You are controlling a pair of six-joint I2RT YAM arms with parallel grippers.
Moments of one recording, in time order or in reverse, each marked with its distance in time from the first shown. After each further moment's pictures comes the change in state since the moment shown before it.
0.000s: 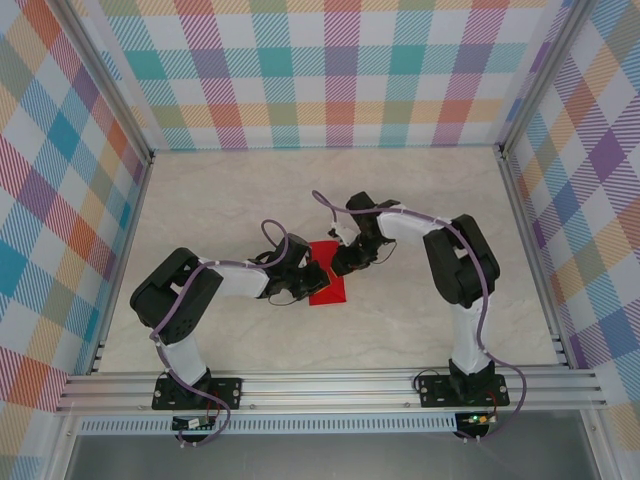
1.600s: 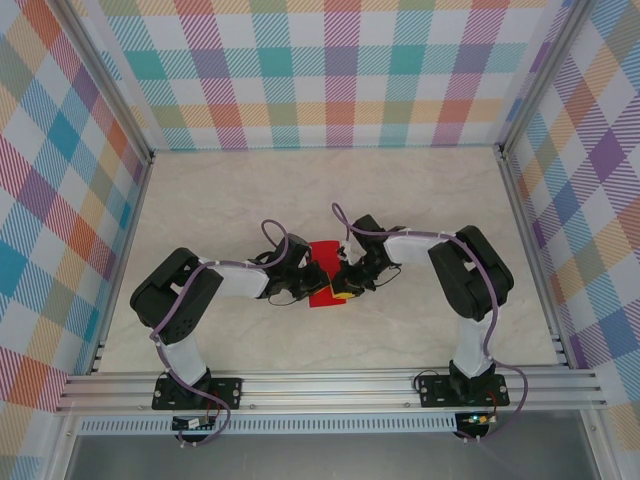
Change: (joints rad) left arm 0.000 0.000 -0.001 0.003 0.002 0.004; right arm 0.058 -0.105 -0.304 0.255 -0.194 0.490
